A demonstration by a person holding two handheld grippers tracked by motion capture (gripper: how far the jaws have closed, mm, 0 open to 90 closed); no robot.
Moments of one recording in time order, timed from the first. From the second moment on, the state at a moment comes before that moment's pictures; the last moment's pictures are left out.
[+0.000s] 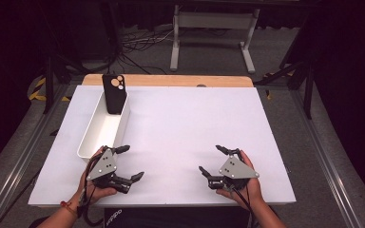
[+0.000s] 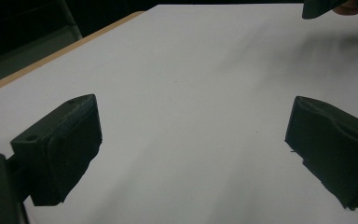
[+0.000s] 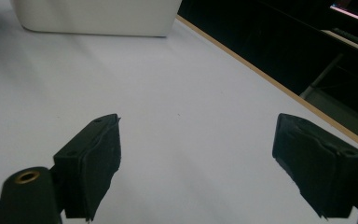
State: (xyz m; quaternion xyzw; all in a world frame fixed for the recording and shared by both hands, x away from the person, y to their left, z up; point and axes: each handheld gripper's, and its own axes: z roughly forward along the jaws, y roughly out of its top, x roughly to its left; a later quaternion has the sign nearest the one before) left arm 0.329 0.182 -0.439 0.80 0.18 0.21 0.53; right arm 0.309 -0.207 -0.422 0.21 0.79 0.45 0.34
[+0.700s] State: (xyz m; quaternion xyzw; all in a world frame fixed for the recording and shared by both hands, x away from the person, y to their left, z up) left arm 0.332 0.179 -0.438 0.80 0.18 0.21 0.53; right arm 0.314 -0.207 -0.427 0.22 0.80 0.46 0.33
